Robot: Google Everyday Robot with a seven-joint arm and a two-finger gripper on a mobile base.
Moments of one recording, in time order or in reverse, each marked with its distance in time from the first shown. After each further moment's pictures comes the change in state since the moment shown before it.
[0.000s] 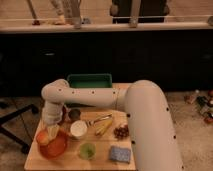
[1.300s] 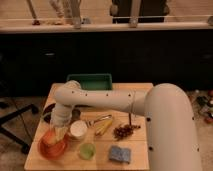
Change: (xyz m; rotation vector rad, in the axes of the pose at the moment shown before) arm 0.020 0.034 -0.019 0.077 -0.023 0.061
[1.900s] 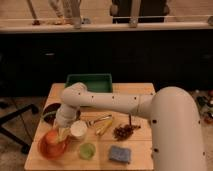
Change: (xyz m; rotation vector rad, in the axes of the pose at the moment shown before) arm 0.013 0.005 0.002 0.033 -0.048 0.018
